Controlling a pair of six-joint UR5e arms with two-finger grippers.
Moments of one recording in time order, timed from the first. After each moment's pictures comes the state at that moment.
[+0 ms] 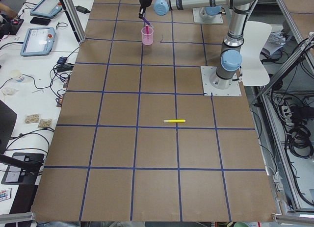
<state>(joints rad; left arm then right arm) -1.86 -1.76 -1.73 -0.85 1.40 -0.18 1.46 -1.59 1.66 -1.59 -1.54 -0.36</state>
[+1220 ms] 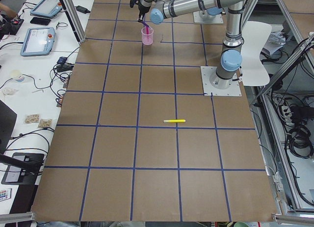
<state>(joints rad) -1.88 -1.85 -1.78 -0.72 1.38 -0.23 1.54 -1.64 1.63 -1.52 -1.55 0.05</state>
